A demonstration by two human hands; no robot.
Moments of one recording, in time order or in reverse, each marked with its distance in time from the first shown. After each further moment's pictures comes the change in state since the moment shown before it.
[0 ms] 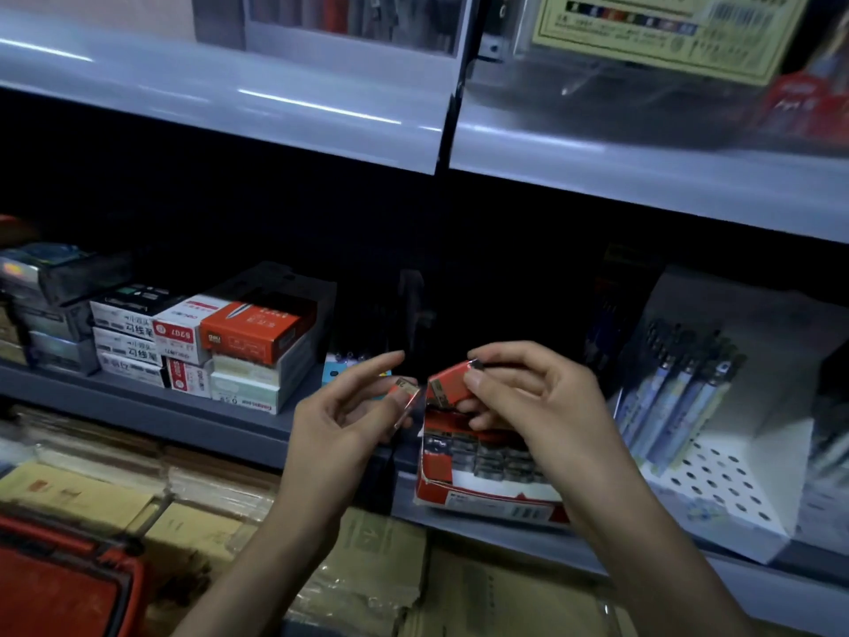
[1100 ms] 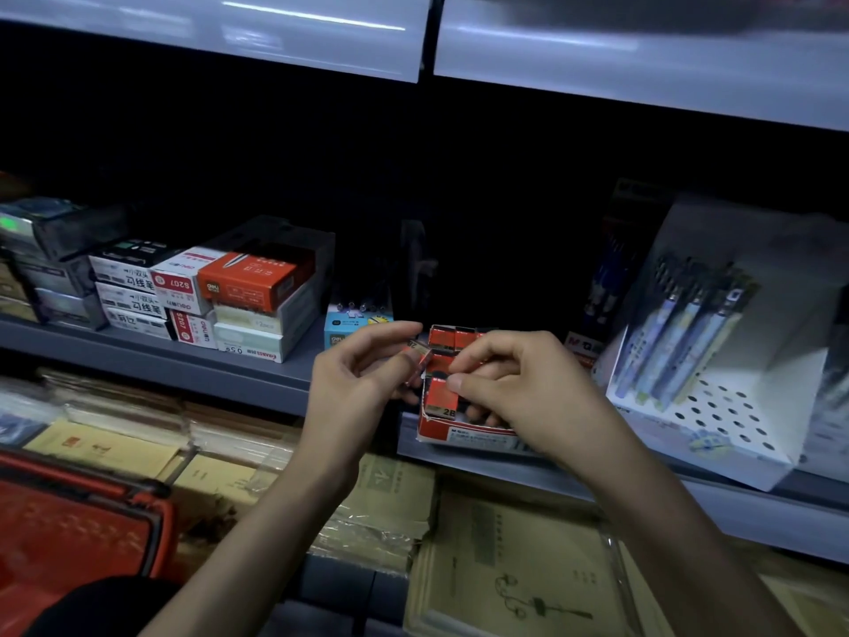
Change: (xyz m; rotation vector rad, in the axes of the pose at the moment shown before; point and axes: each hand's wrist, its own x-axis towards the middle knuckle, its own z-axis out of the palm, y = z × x) left_hand -0.001 -0.016 0.007 0.049 -0.015 -0.029; right_hand -0.003 0.028 0.002 -0.406 -0.135 0.080
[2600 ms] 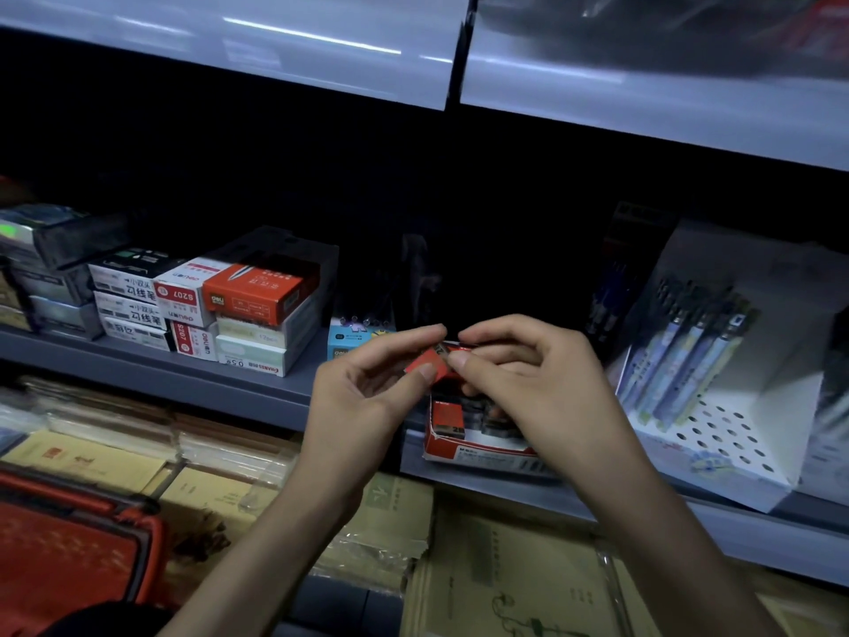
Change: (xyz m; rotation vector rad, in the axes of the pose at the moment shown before) left_hand -0.008 0.017 -0.001 -0.067 -0.125 0.149; right_hand -0.010 -0.023 -0.001 0.169 0.139 -0.088
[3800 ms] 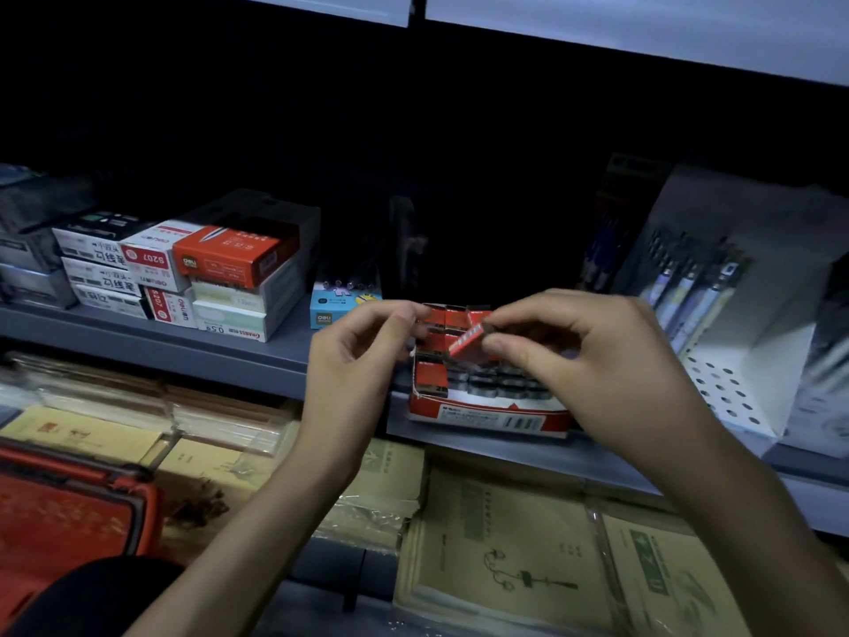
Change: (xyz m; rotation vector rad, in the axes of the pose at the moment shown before) left_hand 0.000 -0.014 0.014 0.090 0.109 -0.007; right_hand -0.014 0.009 -0.043 -0.407 -0.006 -0.352
